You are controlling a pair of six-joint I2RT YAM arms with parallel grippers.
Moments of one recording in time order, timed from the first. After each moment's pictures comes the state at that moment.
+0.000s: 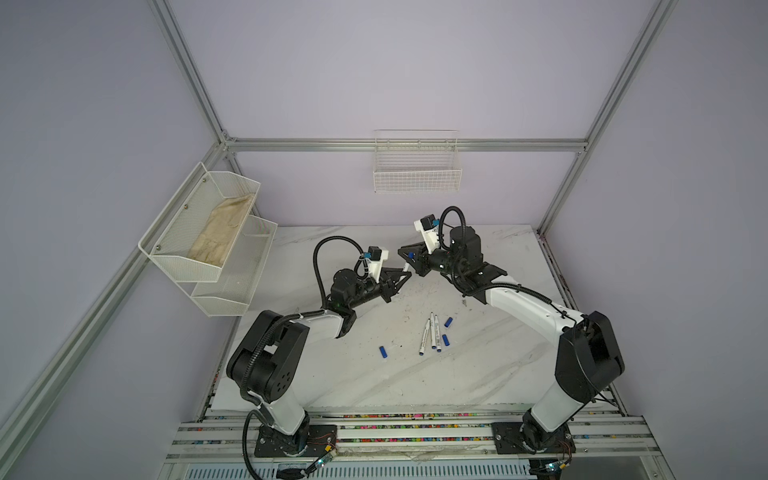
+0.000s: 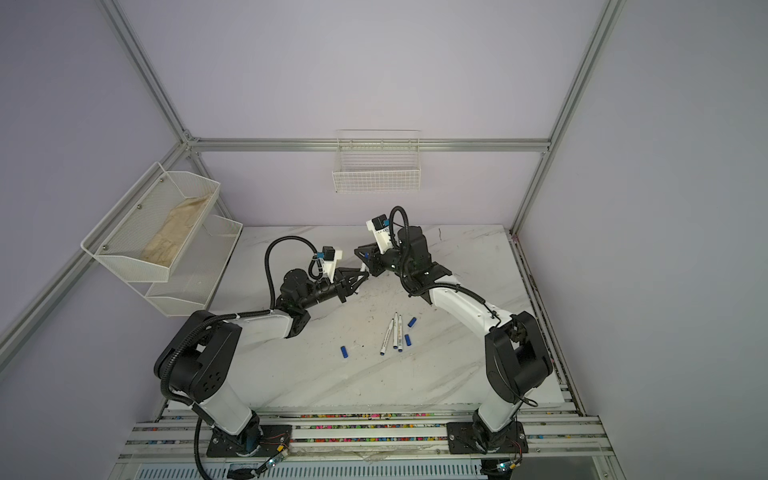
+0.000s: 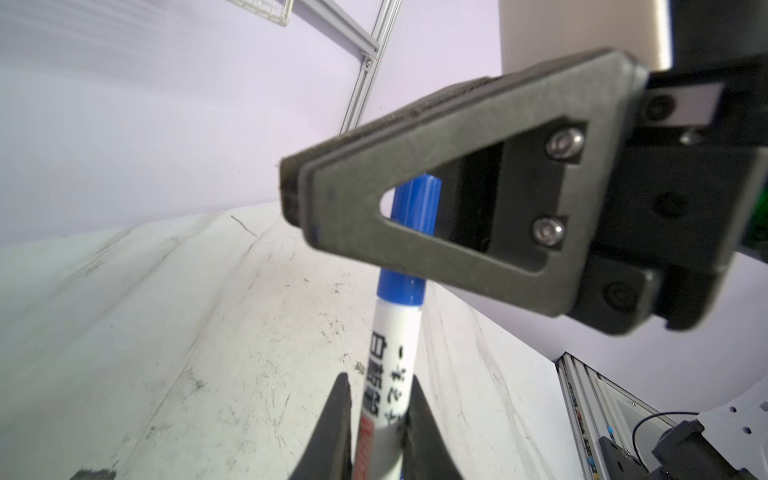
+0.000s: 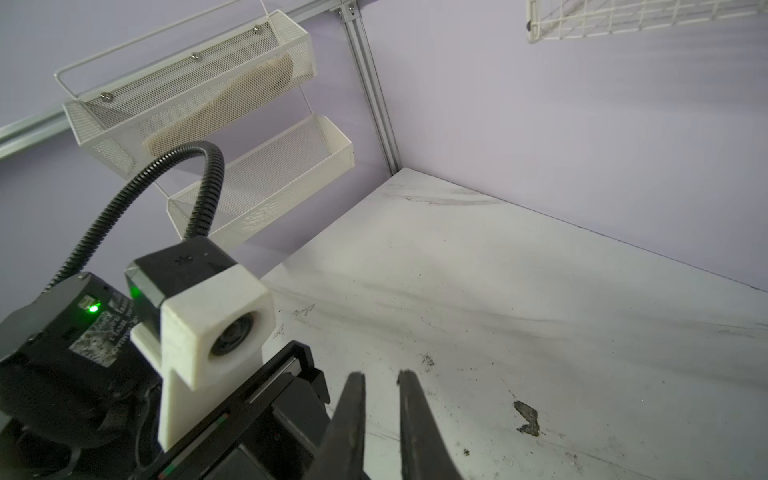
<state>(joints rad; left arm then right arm) -0.40 1.69 0.81 0.93 0.62 -0.43 0.58 1.69 1.30 0.08 -0.47 0.18</state>
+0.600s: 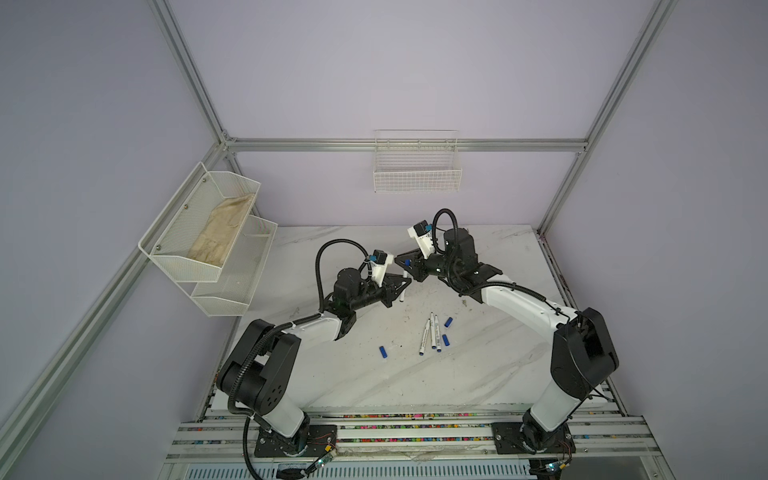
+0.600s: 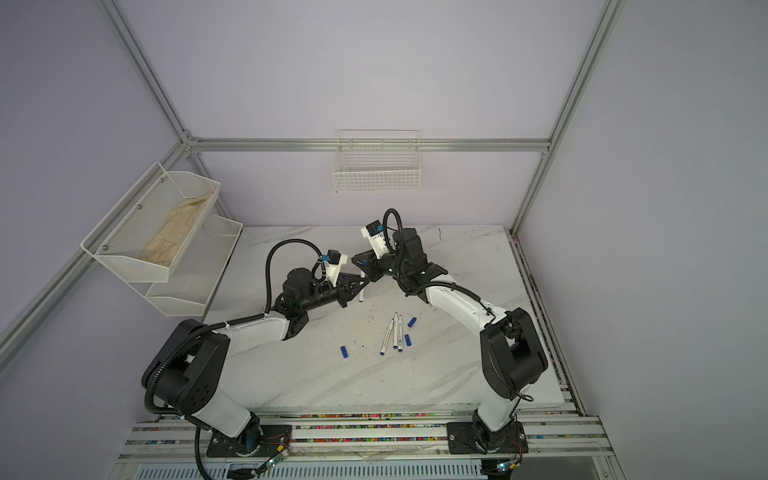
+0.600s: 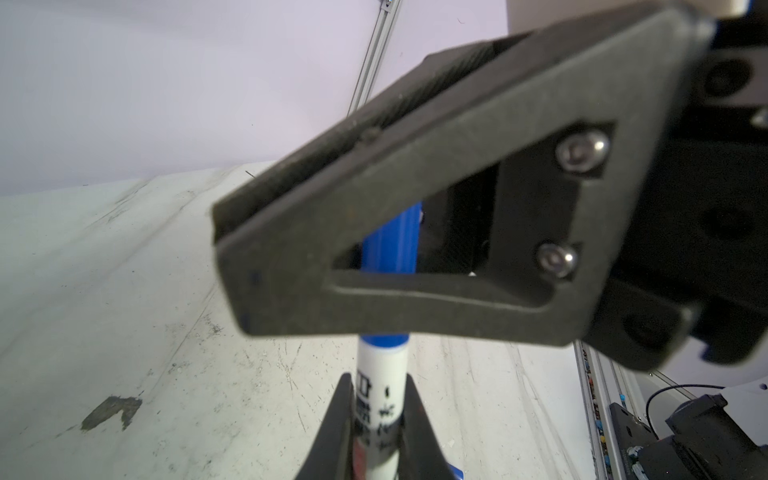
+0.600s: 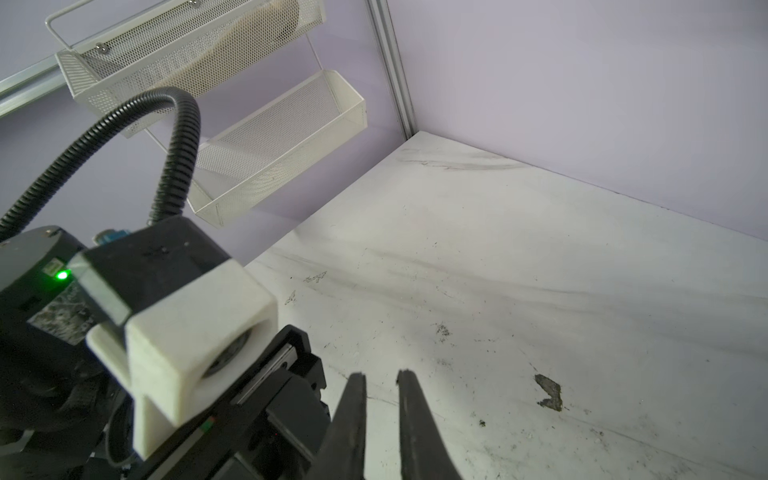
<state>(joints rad) -0.45 1.60 0.81 0.69 0.56 -0.32 0.57 1.70 1.31 0.02 -0.55 0.17</state>
